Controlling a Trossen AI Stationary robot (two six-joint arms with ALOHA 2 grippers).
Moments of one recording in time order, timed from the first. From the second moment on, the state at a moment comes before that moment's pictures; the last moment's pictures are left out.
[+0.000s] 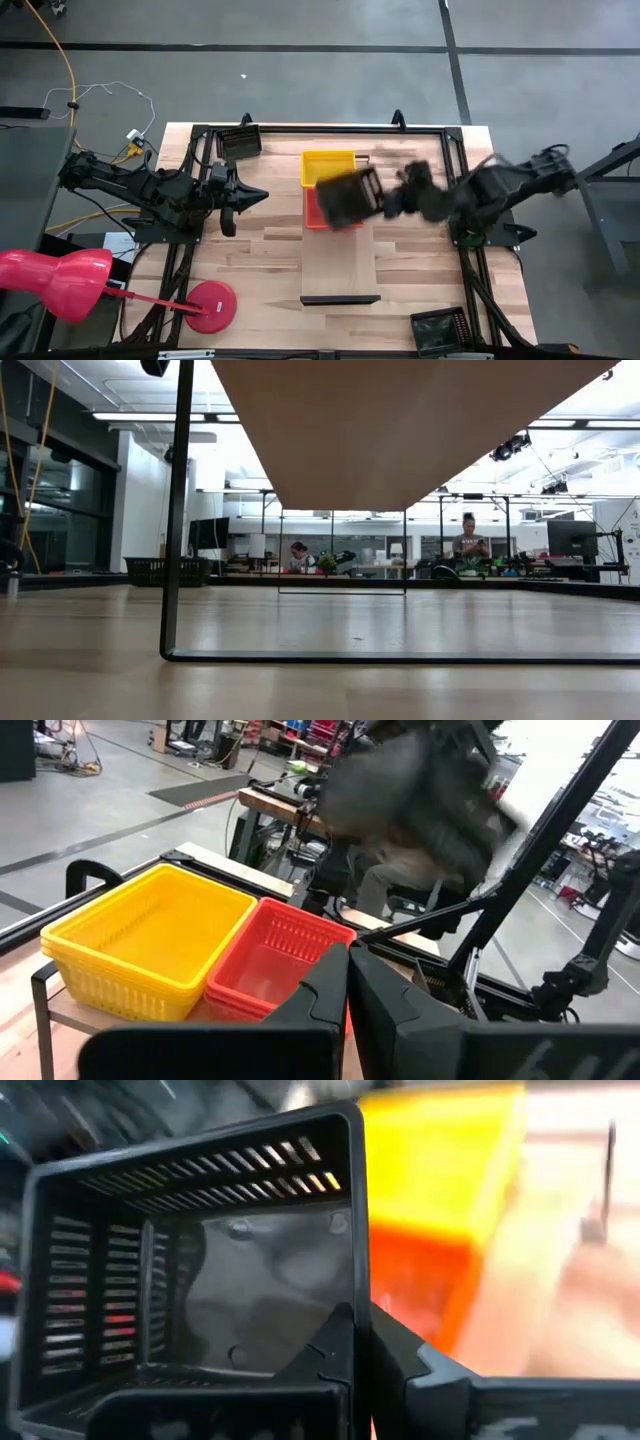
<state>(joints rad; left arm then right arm) -0.17 0.76 0.76 -0.11 -0.41 -0.39 0.39 1.27 1.49 -0.94 0.64 1.35</state>
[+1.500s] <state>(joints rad) -0.17 0.76 0.76 -0.14 -0.43 -0.35 0.57 1.94 1.92 -1.46 0.43 2.16</state>
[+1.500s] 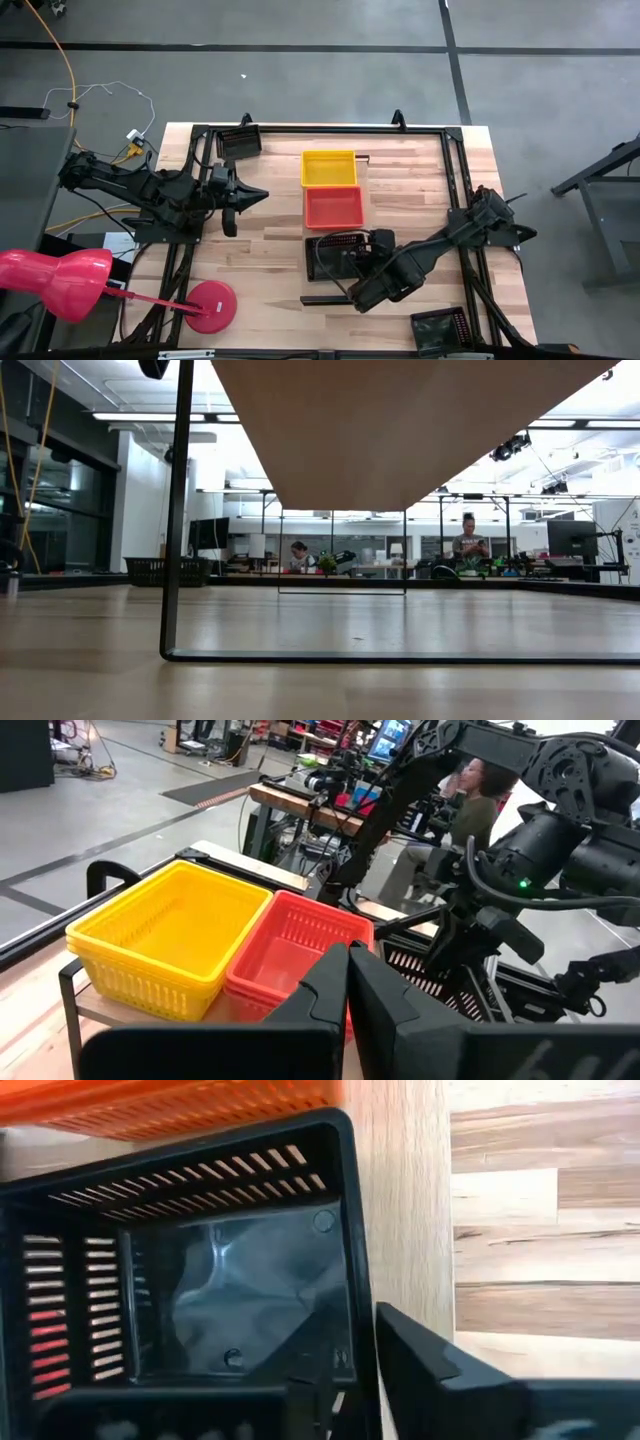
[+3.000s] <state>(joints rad) -0.17 0.76 0.76 -0.16 -0.43 -0.32 0.92 1.59 1.16 -0.85 -0.48 2.06</state>
